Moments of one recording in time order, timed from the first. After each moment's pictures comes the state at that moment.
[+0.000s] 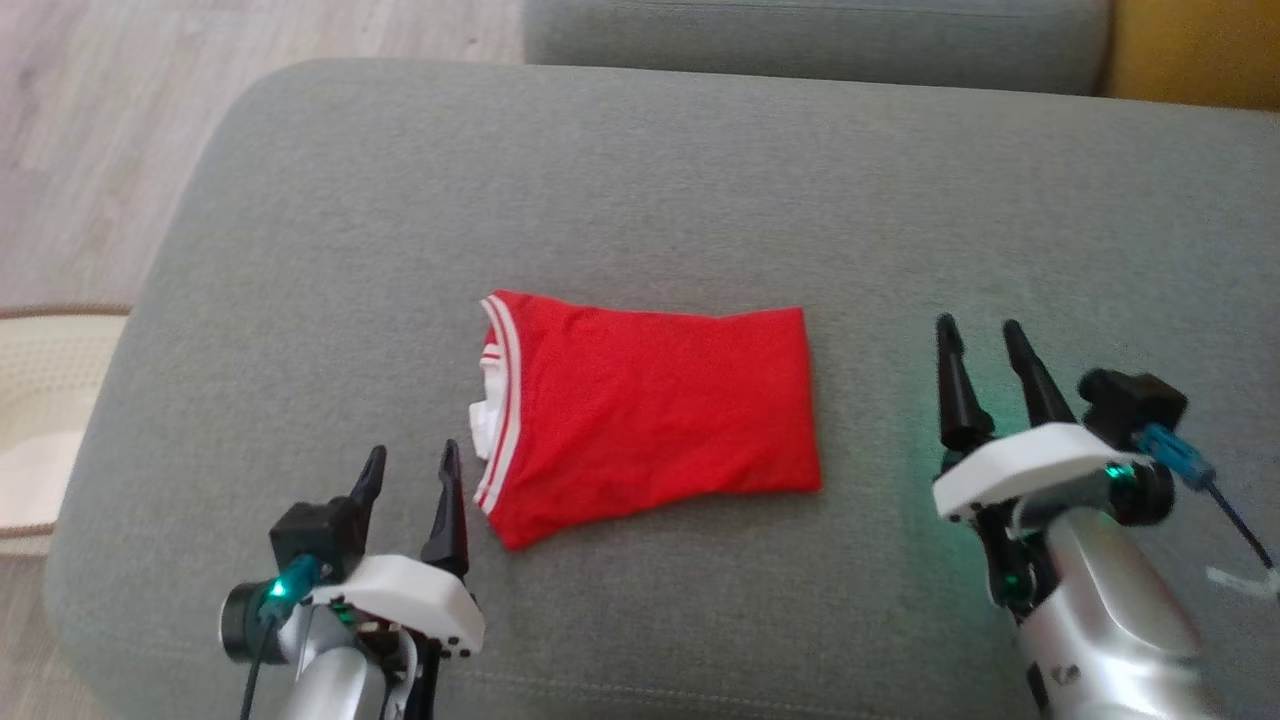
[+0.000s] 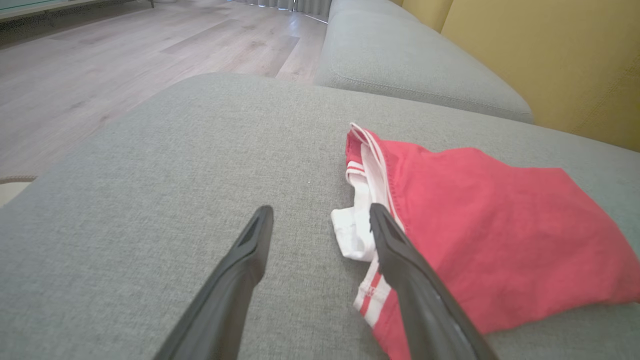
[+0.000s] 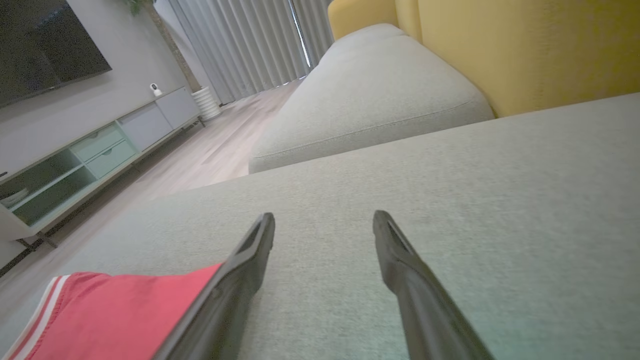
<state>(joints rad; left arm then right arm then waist) -0.11 0.04 -0.25 0.41 -0.26 0.08 -0.25 -0.39 -0.07 0.13 0.71 0.39 0.13 -0.25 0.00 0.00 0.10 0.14</state>
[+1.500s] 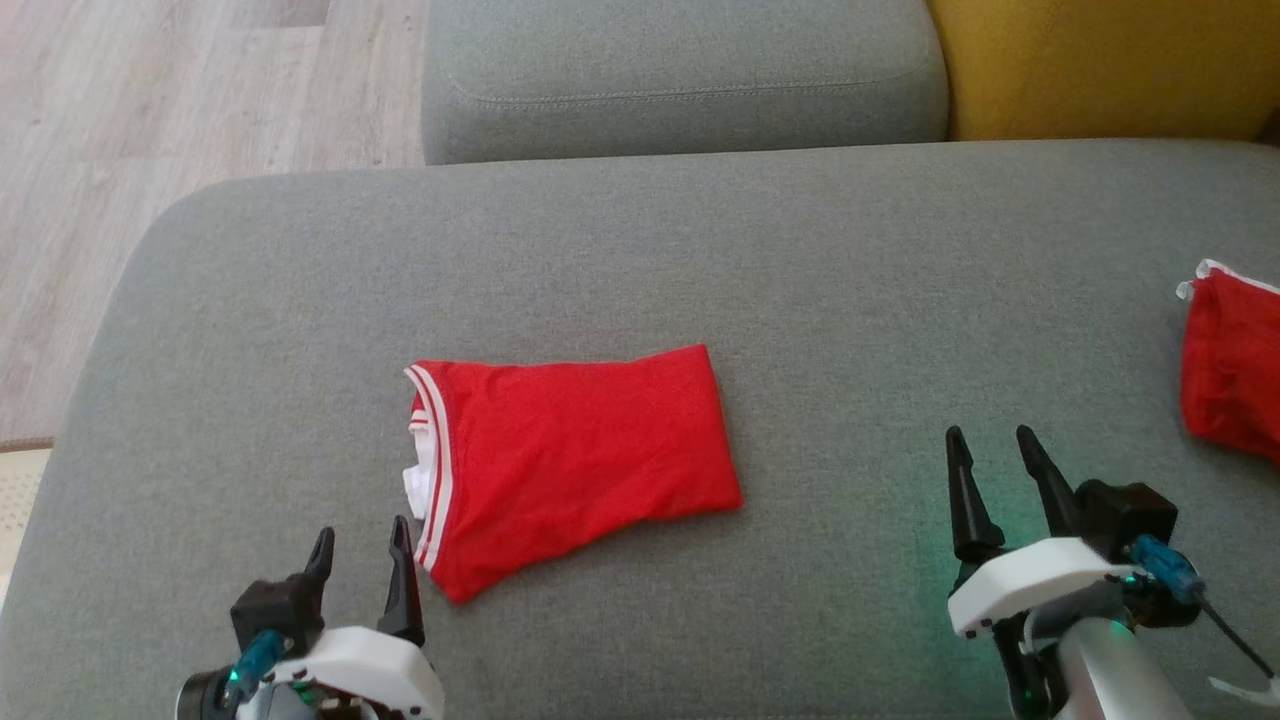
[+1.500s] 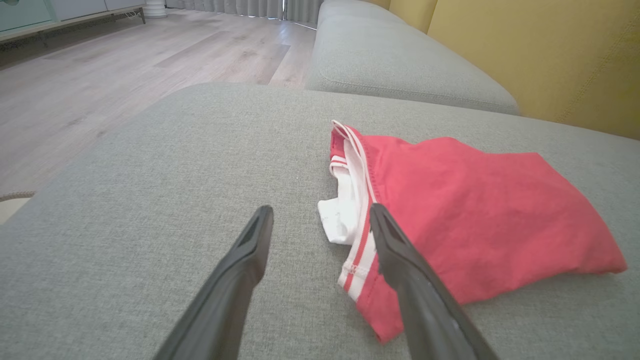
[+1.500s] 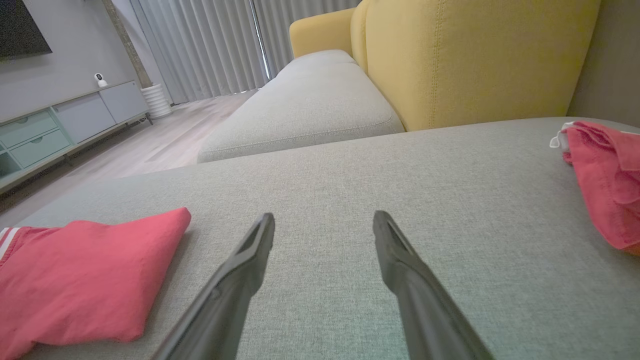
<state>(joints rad) 0.02 0.04 -0.16 0.40 -0.21 0.10 -0.25 -0.17 -0.05 0.04 0.59 0.18 0.13 -0.25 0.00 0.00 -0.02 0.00</state>
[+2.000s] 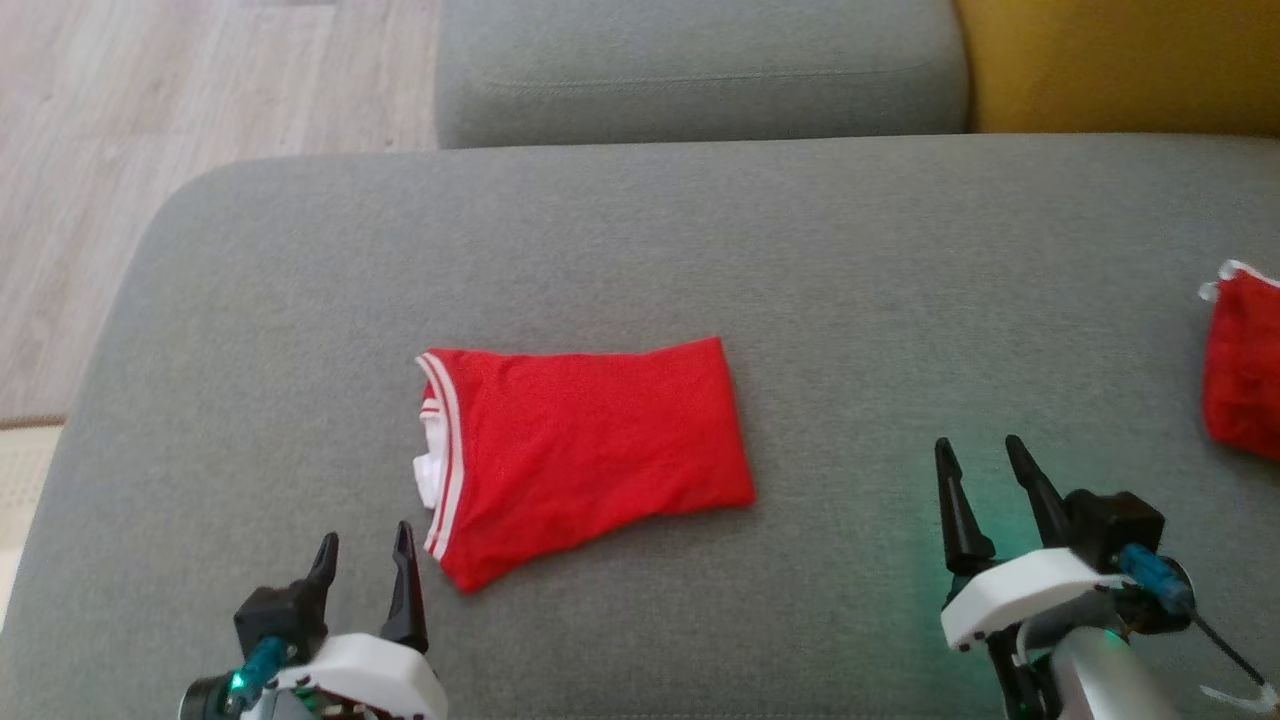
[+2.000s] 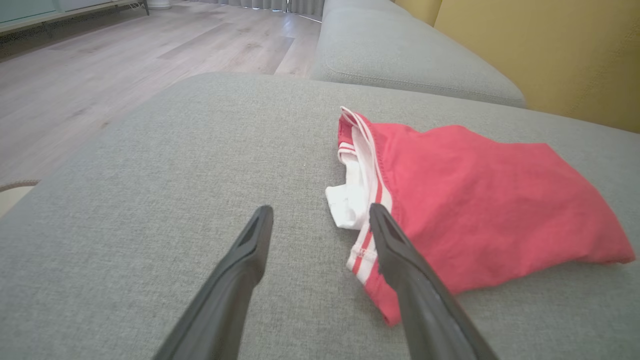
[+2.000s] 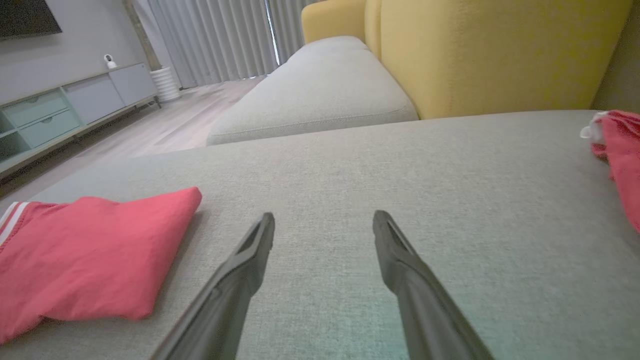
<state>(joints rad) 0.04 0.04 -0.16 0.38 -0.21 0.10 -0.25 -0.15 -0.05 0.05 0.58 0.16 0.13 -0.25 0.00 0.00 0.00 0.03</state>
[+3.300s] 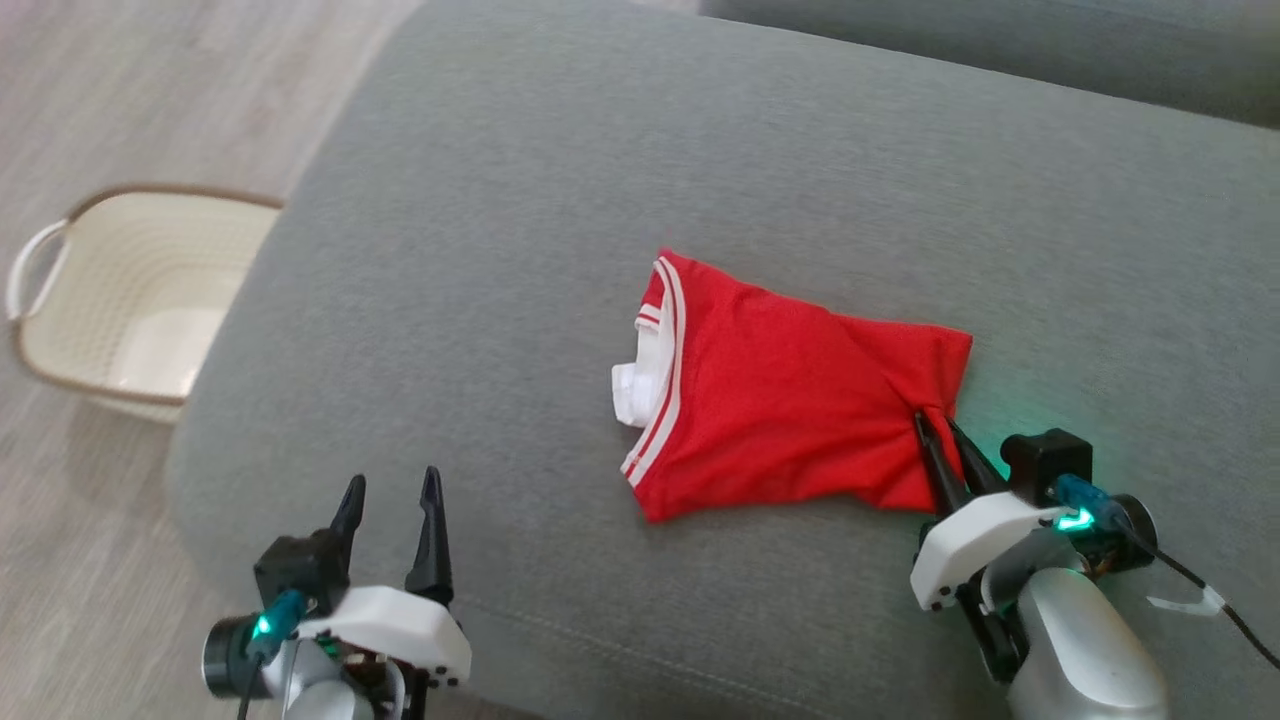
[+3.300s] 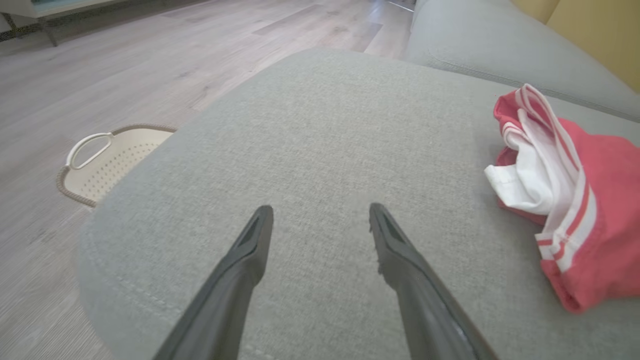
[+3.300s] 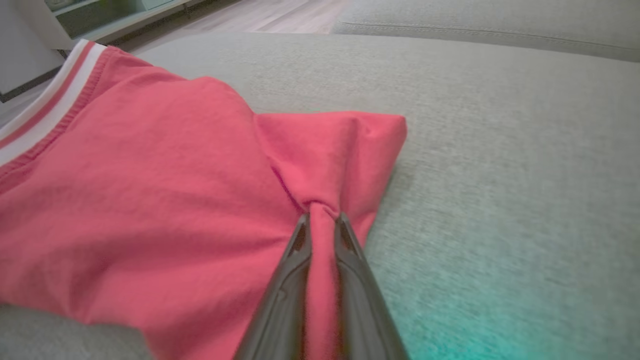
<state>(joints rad) -0.03 0.04 -0.22 0.36 -0.23 0.11 -0.25 -0.30 -0.04 0.09 0.74 0.04 0.13 -0.17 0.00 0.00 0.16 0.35</state>
